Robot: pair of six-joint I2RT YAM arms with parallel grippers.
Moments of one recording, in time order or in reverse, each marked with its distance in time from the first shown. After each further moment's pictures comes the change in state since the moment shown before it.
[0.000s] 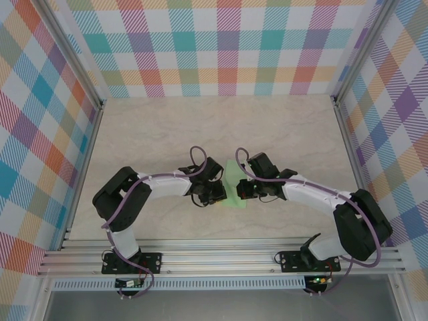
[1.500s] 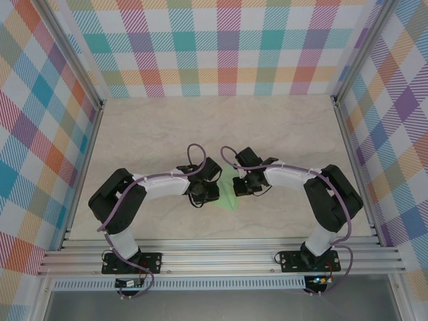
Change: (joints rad) left arm -0.001 -0.039 0.016 -0.149 -0.153 0.071; right arm 0.000 0.294 0.193 -0.121 0.071 -0.083
